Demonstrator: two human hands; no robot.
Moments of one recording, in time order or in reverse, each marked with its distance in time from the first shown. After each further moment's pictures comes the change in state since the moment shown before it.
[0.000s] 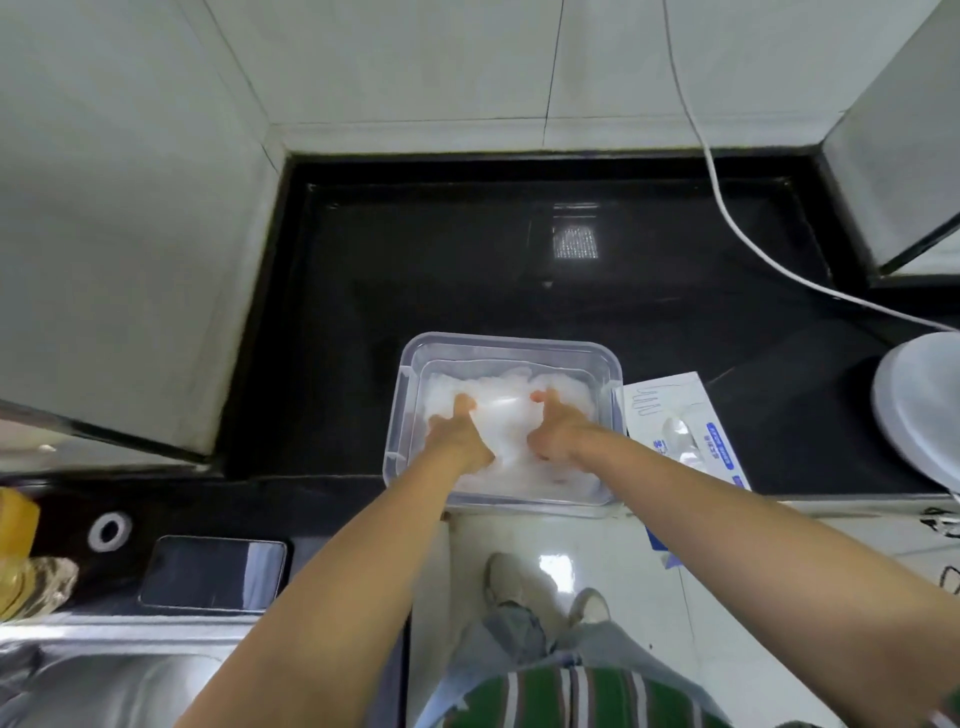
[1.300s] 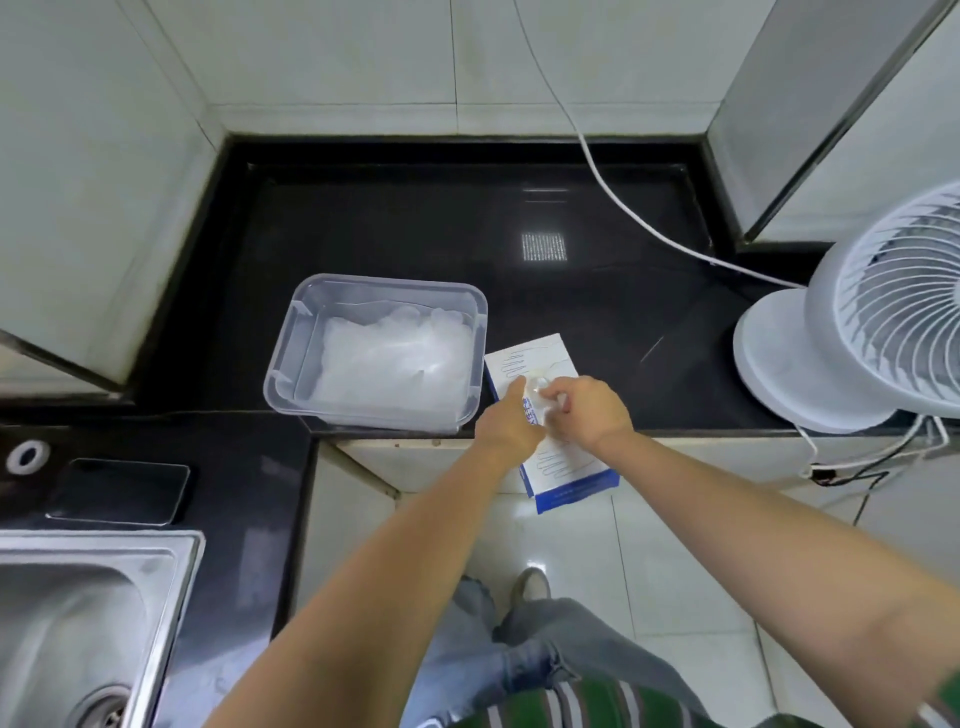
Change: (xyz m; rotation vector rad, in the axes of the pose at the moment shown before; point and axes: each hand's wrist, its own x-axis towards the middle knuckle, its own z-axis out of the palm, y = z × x) left_hand -0.093 0.152 0.132 -0.212 0.050 0.183; right_hand -0.068 0.173 -0.050 -0.144 0.410 -0.223
